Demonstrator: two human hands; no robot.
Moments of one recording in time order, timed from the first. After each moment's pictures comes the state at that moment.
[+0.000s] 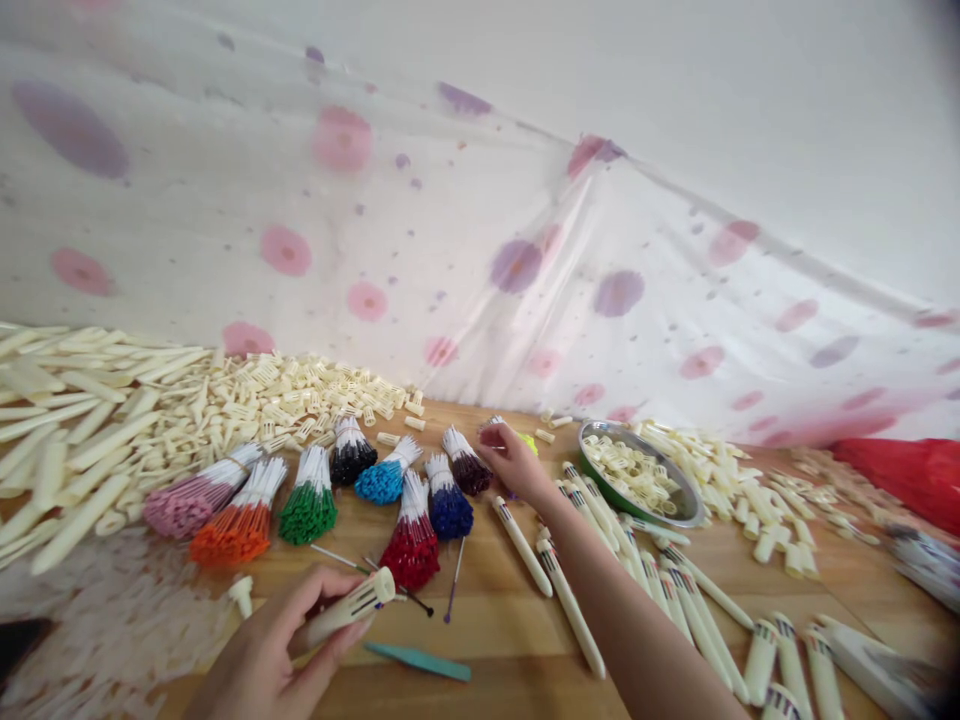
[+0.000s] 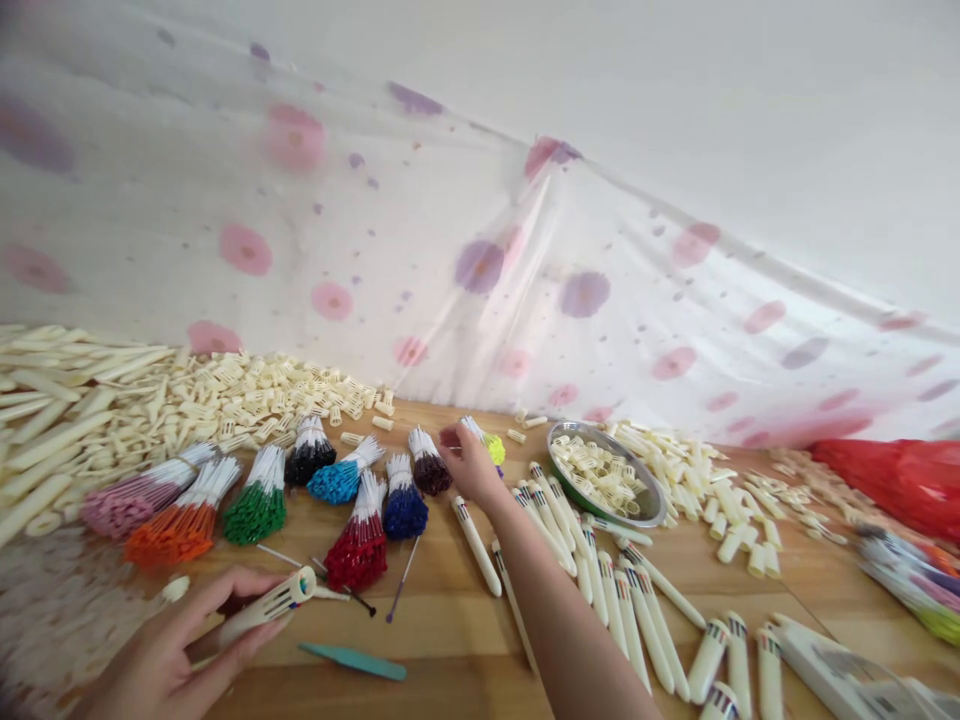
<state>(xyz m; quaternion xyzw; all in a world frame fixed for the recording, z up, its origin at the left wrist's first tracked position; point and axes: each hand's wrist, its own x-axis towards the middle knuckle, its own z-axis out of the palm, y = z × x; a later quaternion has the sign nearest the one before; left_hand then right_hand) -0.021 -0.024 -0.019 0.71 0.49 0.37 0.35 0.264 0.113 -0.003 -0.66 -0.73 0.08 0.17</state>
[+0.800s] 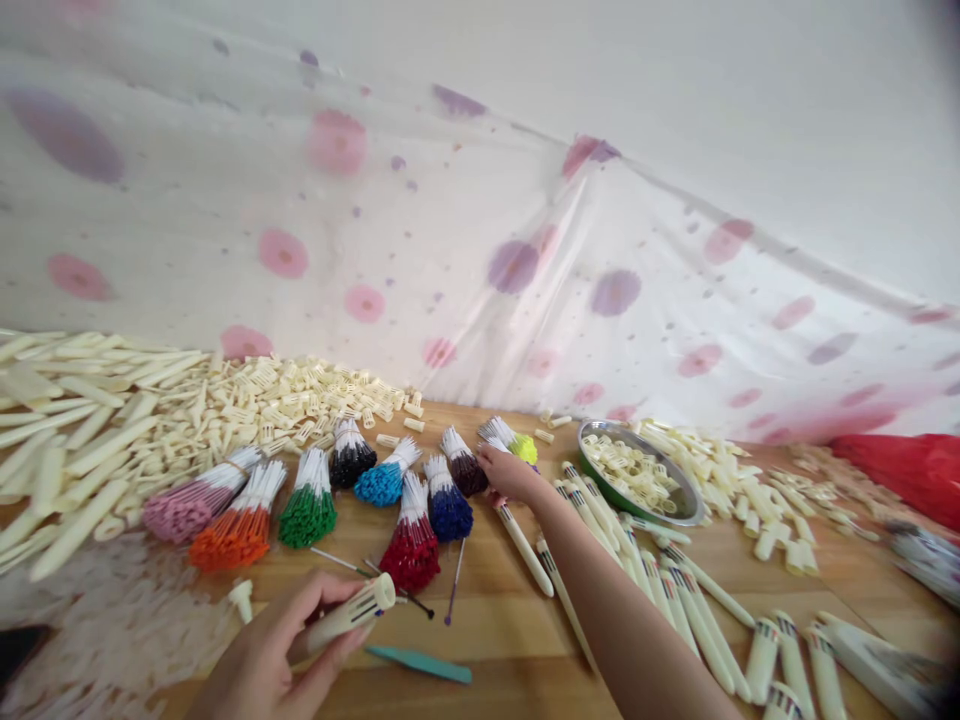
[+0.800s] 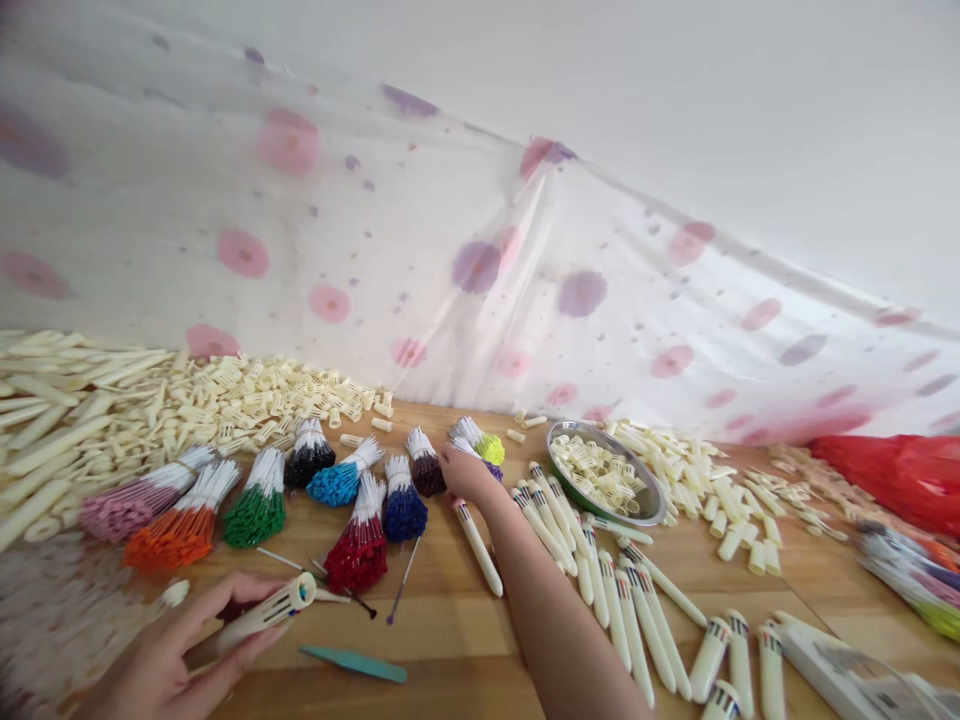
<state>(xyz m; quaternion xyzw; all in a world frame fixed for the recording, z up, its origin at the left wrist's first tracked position) -0.022 -0.025 -0.018 0.71 0.50 0.37 0.34 0.257 0.117 0.003 -0.71 -0.67 0.21 -0.04</state>
